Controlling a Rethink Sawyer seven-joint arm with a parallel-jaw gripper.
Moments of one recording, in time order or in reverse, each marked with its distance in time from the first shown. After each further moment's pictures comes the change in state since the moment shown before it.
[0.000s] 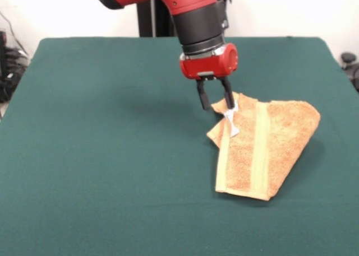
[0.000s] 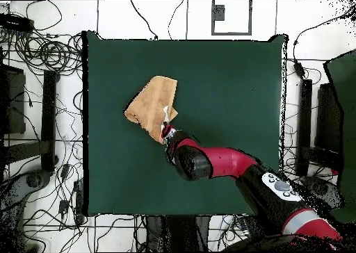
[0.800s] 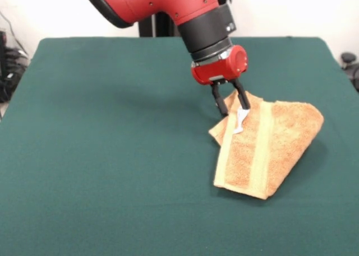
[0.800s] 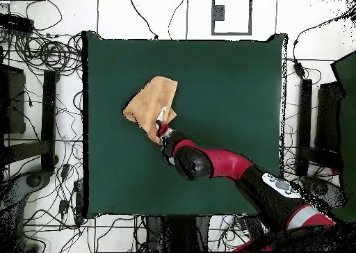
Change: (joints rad) arm -0.121 0.119 0.133 0.024 0.000 -0.027 0.000
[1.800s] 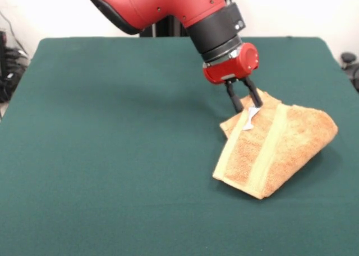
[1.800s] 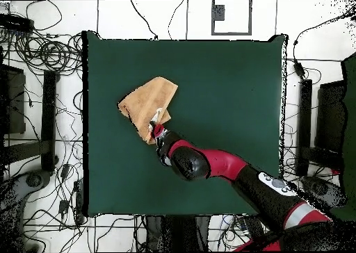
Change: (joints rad) arm -0.032 0.048 0.061 0.014 0.000 0.000 0.000
